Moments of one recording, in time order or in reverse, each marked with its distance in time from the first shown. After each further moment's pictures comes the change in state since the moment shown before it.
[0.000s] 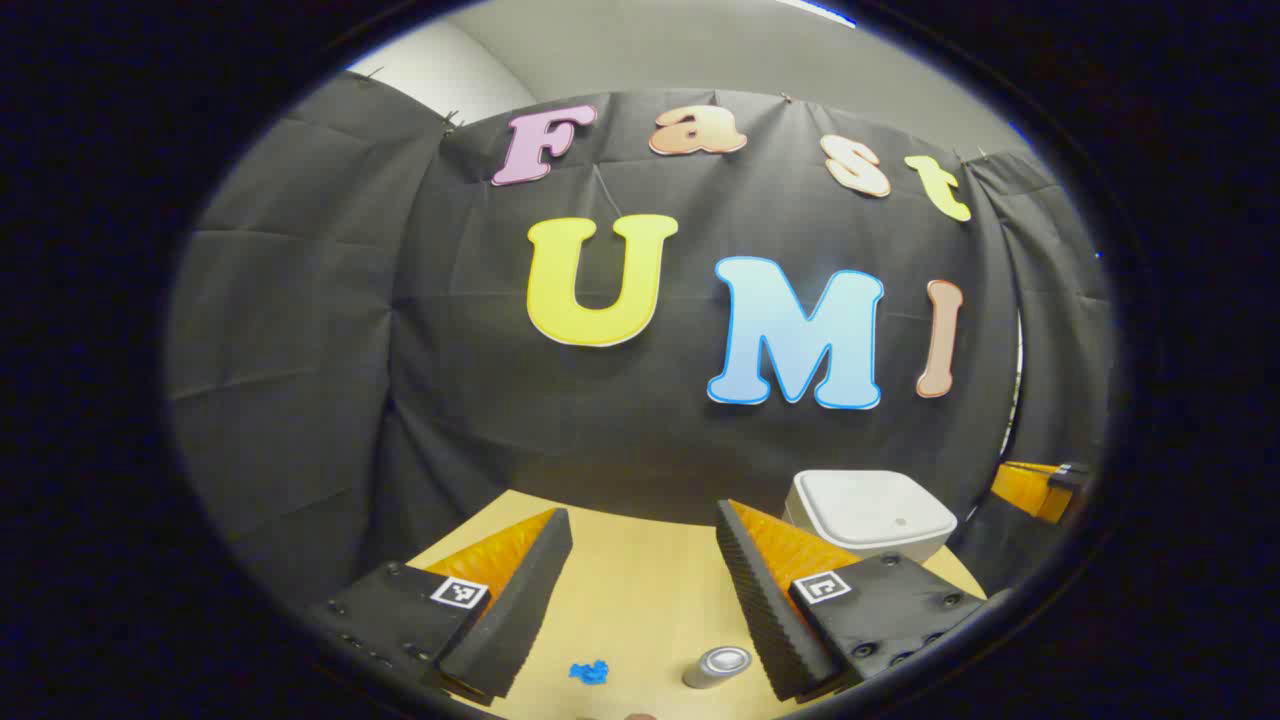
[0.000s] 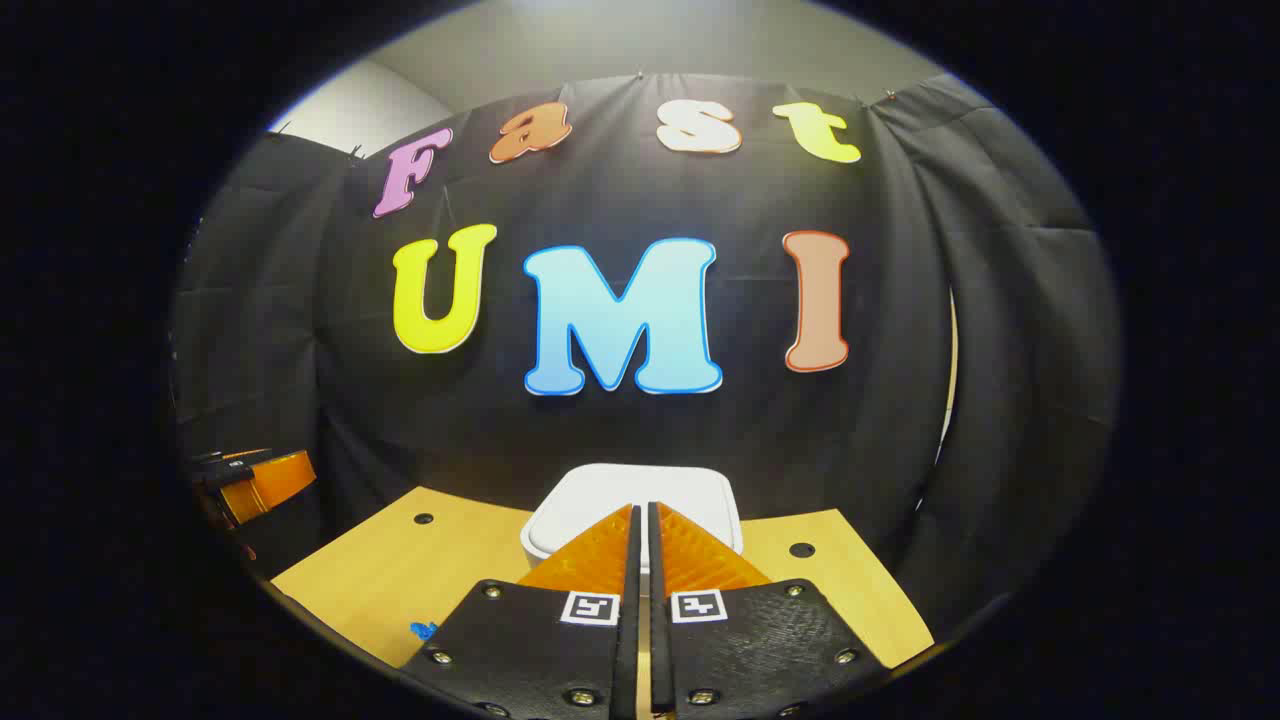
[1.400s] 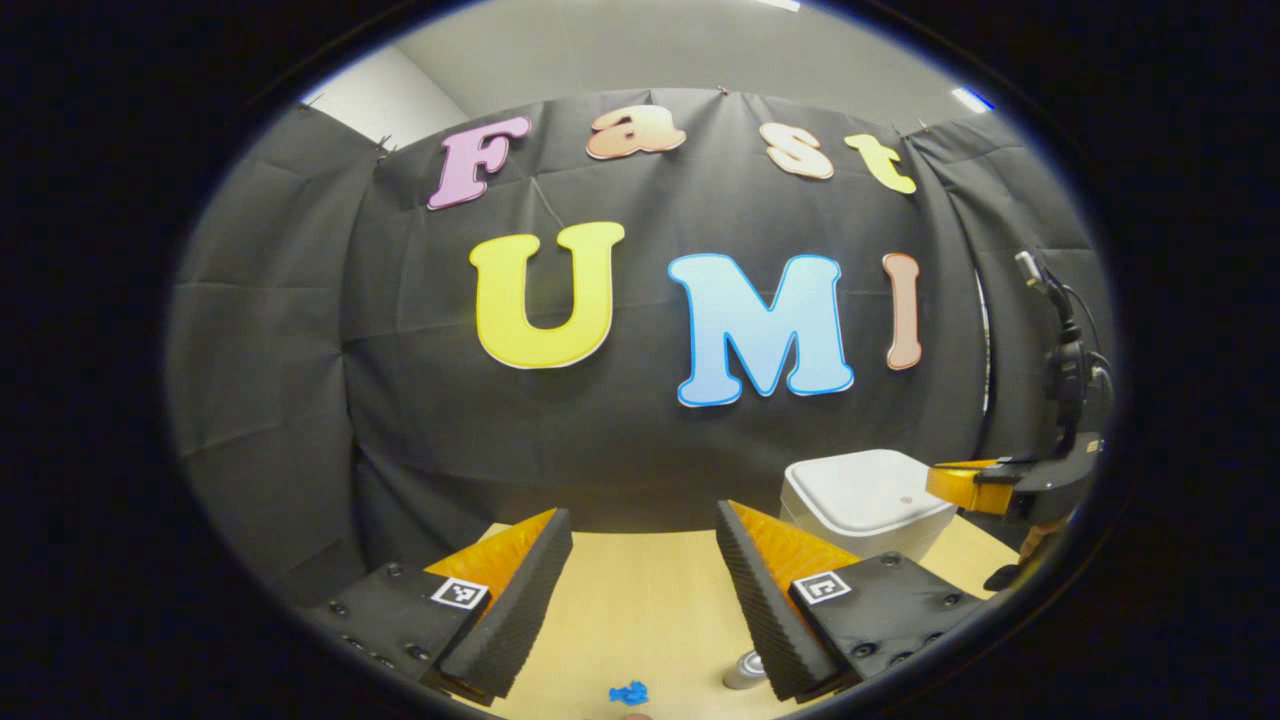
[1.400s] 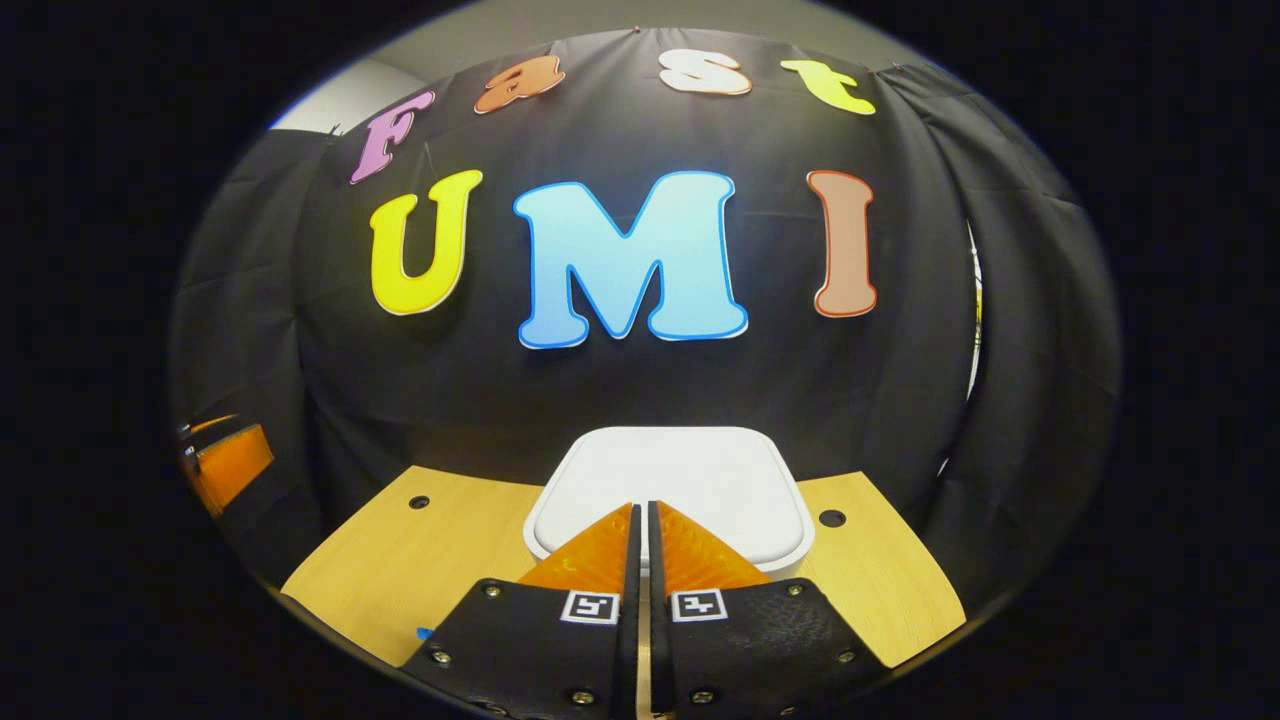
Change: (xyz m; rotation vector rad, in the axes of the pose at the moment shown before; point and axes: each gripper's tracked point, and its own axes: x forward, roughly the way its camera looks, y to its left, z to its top) left arm 0.029 0.007 0.014 0.143 -0.021 -0.088; right arm 0.069 0.031 -0.032 0.037 0.119 -0.012
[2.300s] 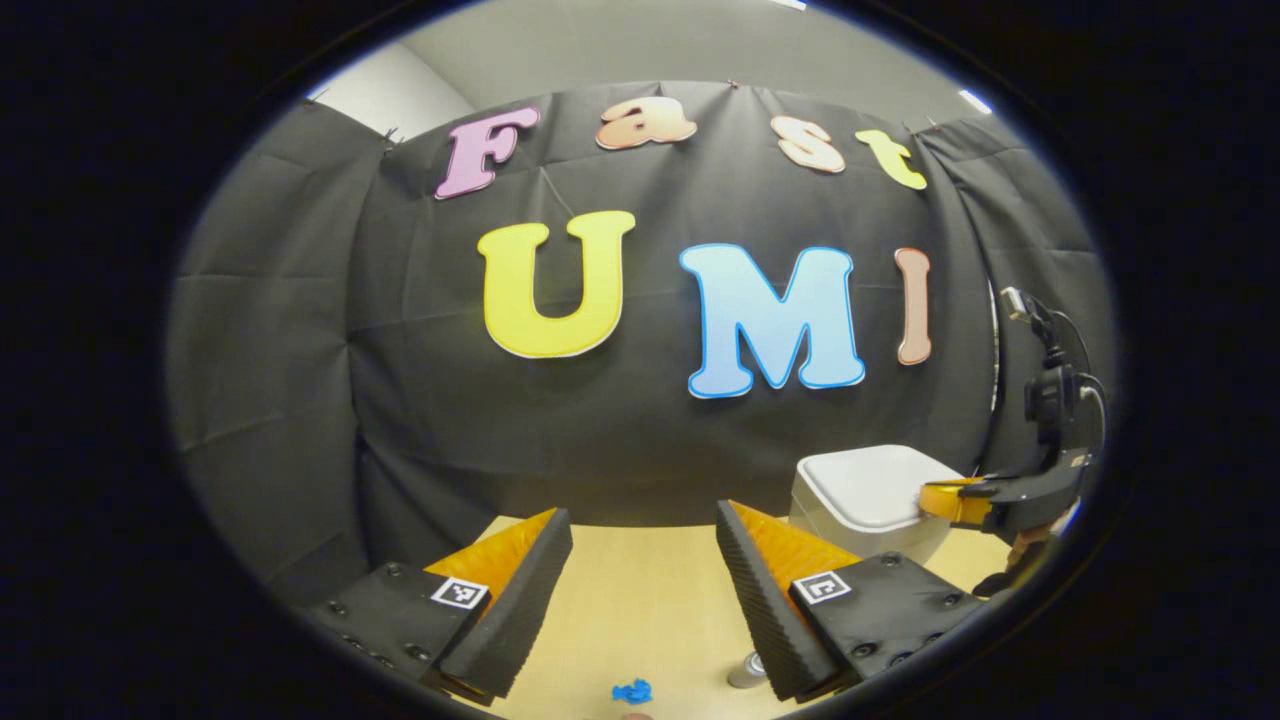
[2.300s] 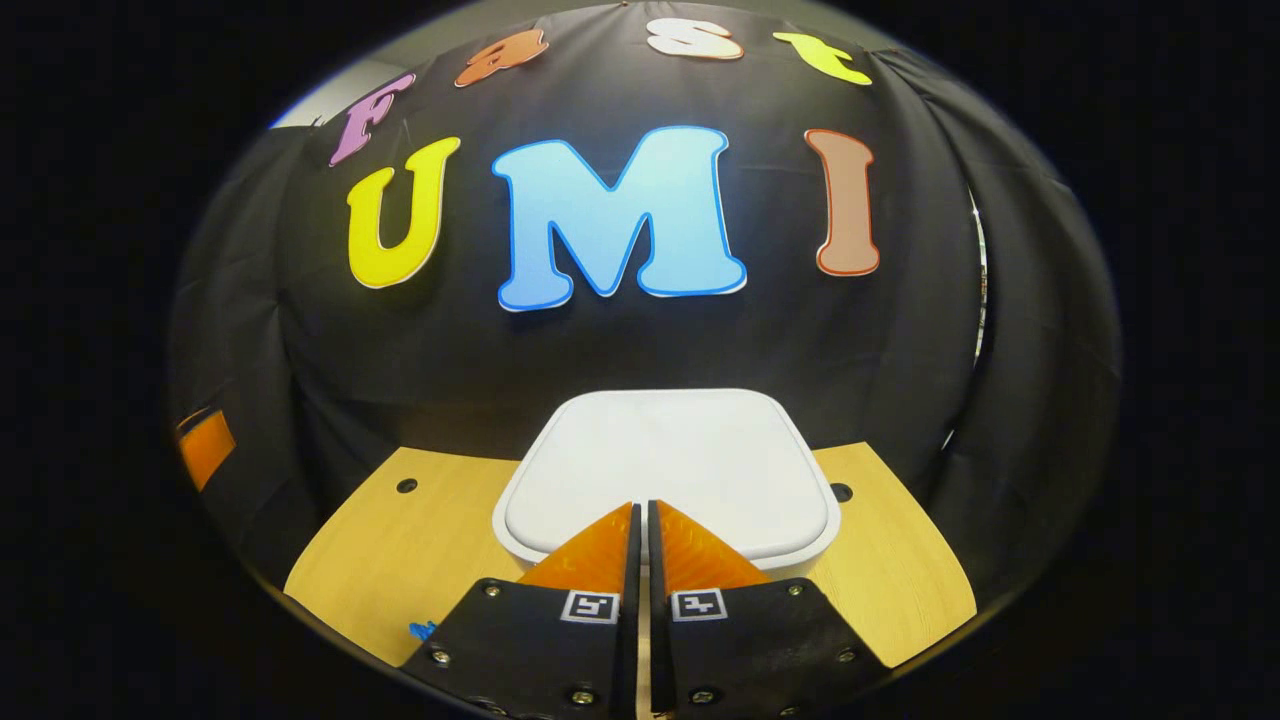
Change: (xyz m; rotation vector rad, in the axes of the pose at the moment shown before) left arm 0.008 0.008 -0.009 -0.011 0.025 0.014; right arm 0.024 -0.005 -0.025 0.025 0.083 -0.014
